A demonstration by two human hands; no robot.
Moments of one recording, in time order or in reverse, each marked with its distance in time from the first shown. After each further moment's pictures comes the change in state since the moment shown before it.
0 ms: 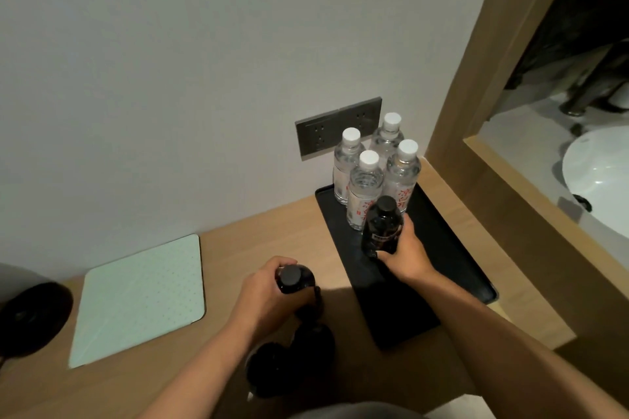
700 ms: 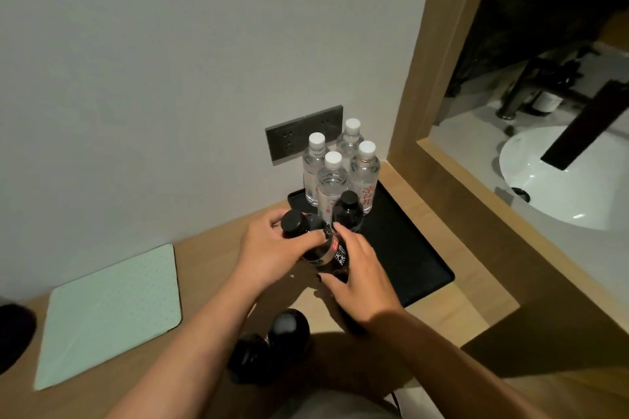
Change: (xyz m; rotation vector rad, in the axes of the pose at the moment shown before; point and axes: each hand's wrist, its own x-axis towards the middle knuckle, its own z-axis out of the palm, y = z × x) left_hand -0.014 0.091 -0.007 -0.418 0.027 0.086; right_hand -0.116 -0.035 0.010 -0.129 0.076 -0.374
